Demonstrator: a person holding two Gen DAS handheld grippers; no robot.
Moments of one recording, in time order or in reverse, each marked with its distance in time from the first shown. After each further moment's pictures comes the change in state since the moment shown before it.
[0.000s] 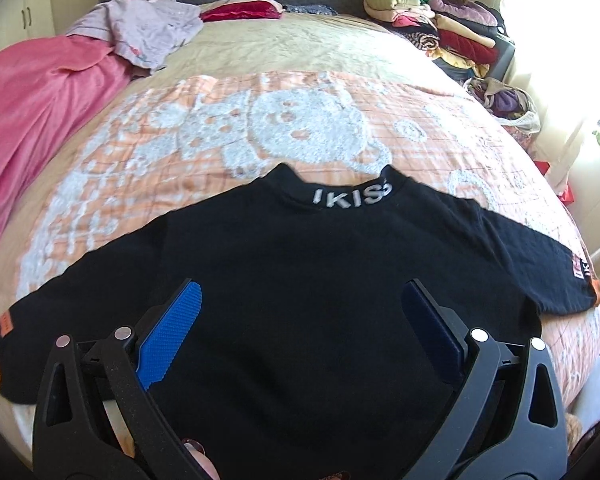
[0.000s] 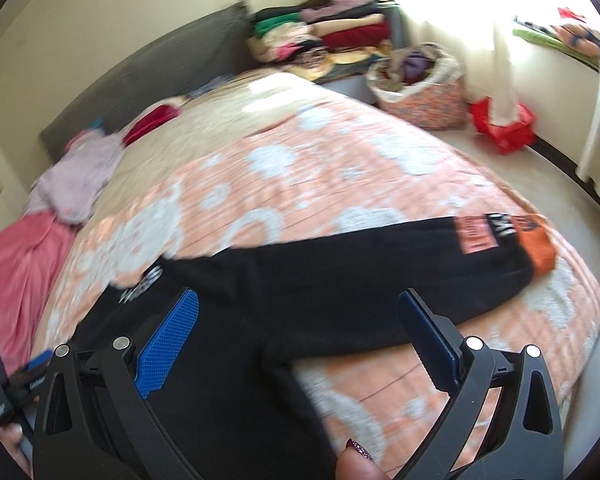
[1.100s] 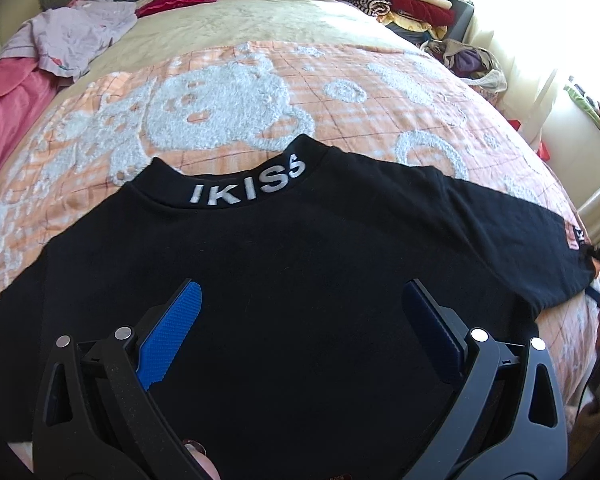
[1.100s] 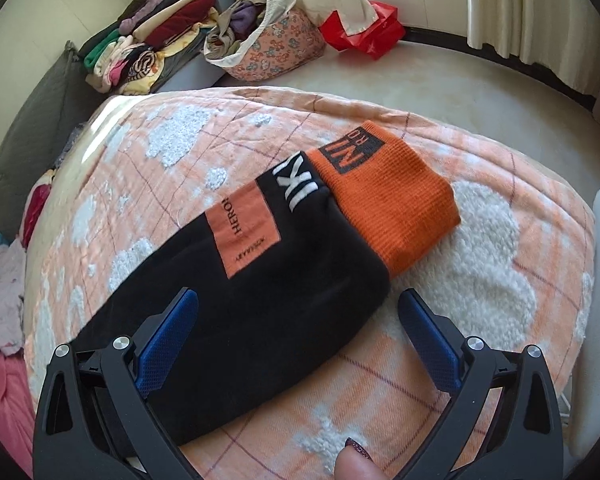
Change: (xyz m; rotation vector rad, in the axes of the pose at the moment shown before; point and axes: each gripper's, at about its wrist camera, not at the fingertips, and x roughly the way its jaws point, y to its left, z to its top) left arm 0.061 -0.063 0.002 0.132 0.075 -0.103; right arm 0.094 -0.186 0.000 0.459 0.119 -0.196
